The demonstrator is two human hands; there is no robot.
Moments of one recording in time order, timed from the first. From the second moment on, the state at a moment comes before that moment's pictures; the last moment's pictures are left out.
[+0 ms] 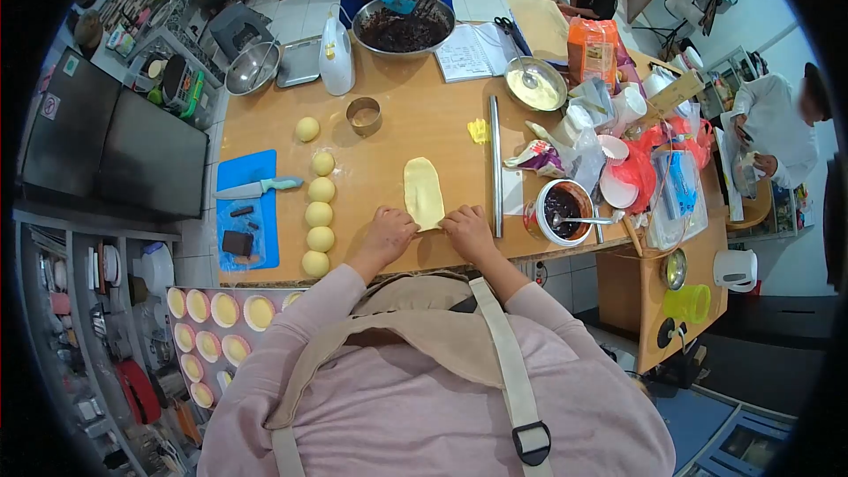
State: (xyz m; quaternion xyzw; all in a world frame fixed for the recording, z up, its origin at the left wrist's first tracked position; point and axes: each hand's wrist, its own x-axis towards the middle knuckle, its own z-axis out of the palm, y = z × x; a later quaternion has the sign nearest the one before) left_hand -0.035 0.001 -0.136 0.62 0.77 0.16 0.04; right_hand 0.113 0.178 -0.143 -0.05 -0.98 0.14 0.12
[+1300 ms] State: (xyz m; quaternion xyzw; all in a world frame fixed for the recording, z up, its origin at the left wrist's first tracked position) left_hand -0.005 -0.043 -0.159 0.65 0.76 0.01 -0.08; right_hand 0.145 0.137 -0.160 -0.08 -0.99 0.05 0.12
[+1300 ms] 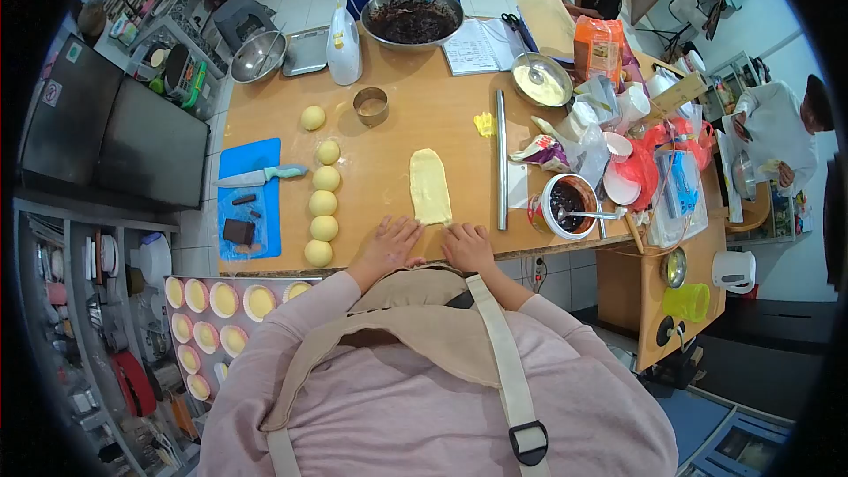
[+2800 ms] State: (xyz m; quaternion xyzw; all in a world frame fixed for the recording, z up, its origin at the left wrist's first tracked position) left_hand -0.005 -0.050 -0.173 0.67 0.74 0.00 -0.07; right_hand 0.133 0.124 -0.169 0.02 -1.00 0.04 0.05
